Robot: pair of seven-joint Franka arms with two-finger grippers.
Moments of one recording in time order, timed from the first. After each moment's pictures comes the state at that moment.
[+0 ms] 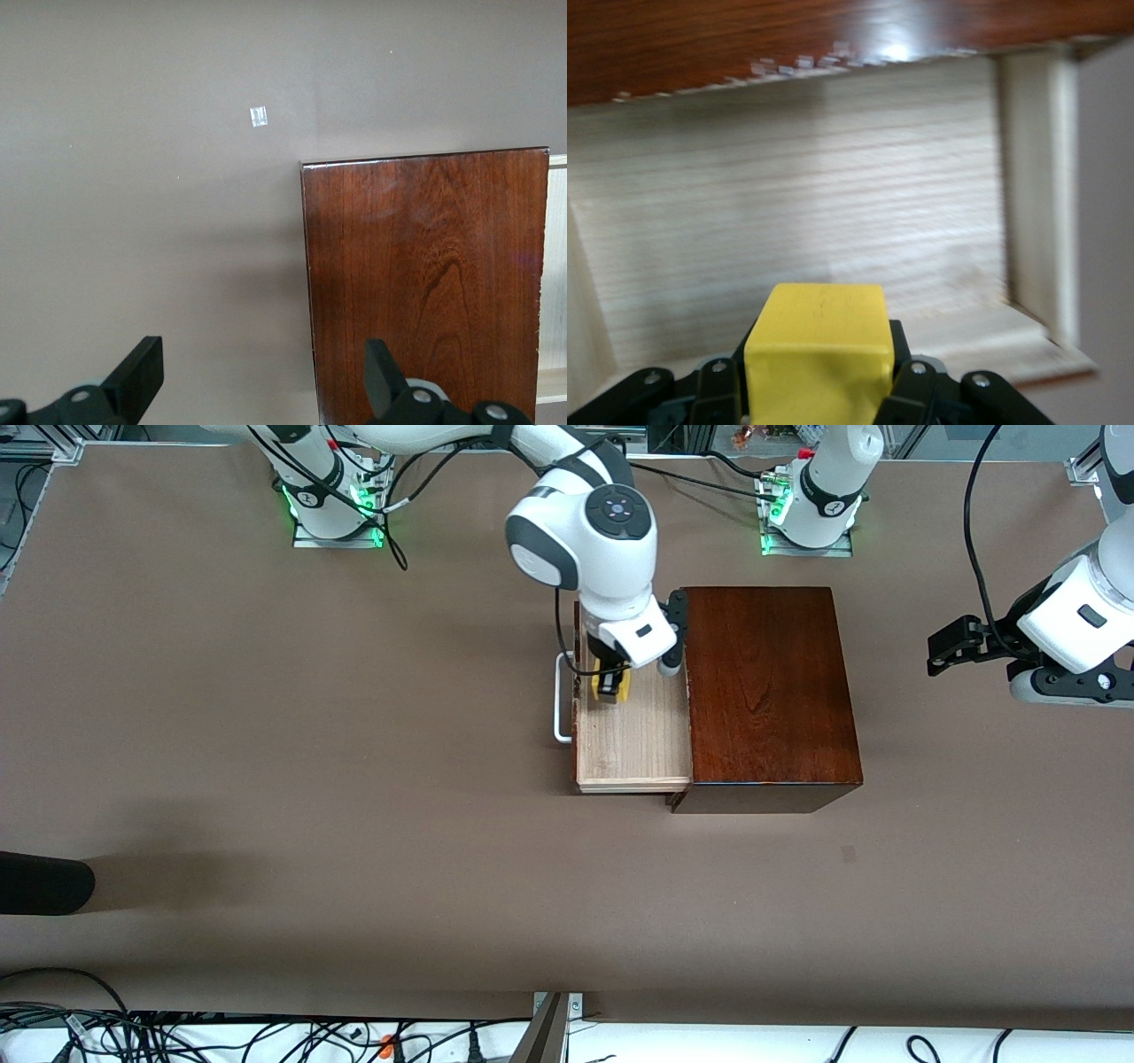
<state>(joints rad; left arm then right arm) -0.13 0.12 0.06 -1.47 0.00 1.52 -0.02 0.75 0.77 0.26 -1.11 -0.26 1.94 -0.42</state>
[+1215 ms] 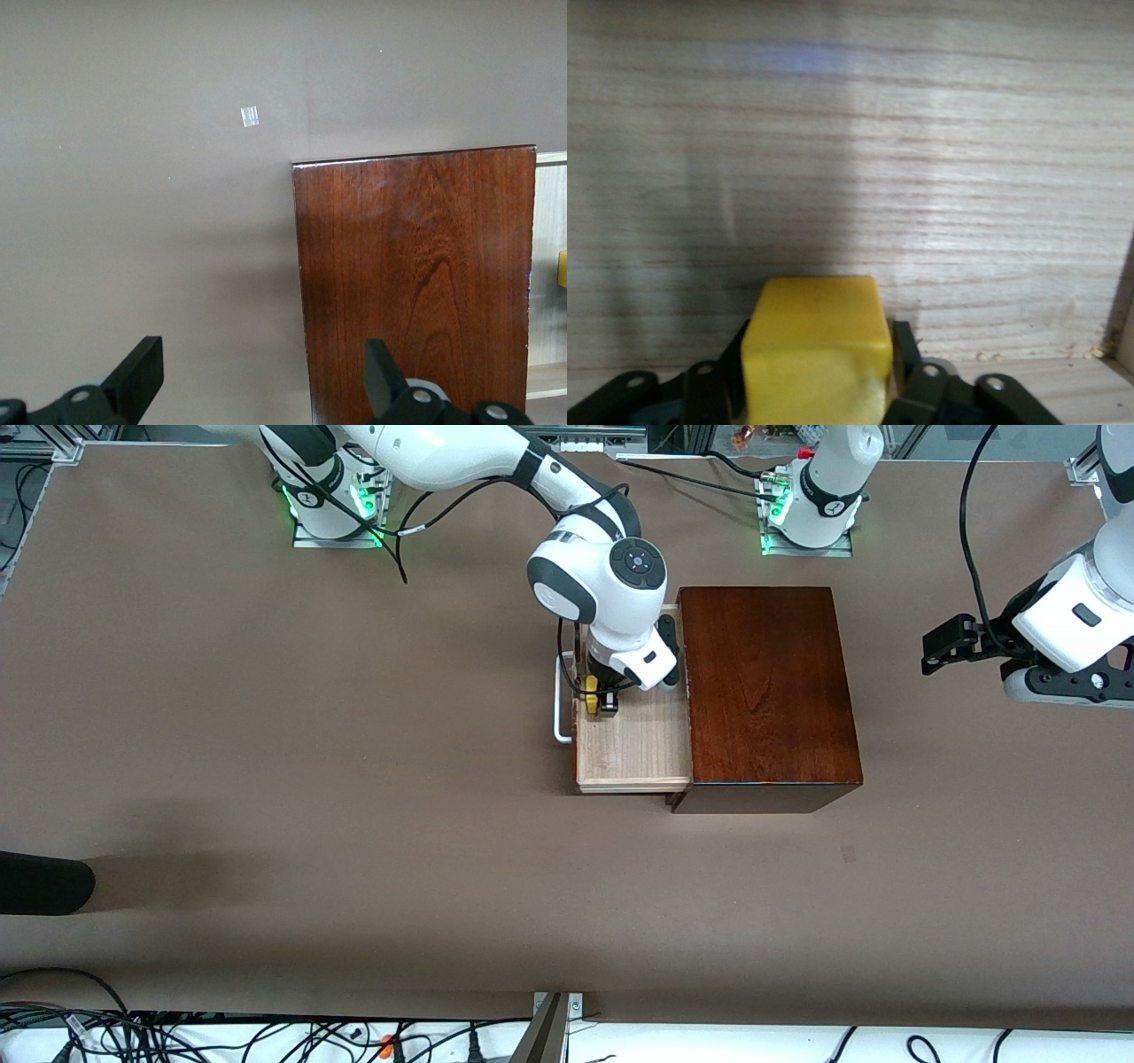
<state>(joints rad) -0.14 0.12 0.06 -1.47 -0.01 1.52 -0.02 0.78 0.87 0.21 -1.11 -0.30 1.94 -0.55</state>
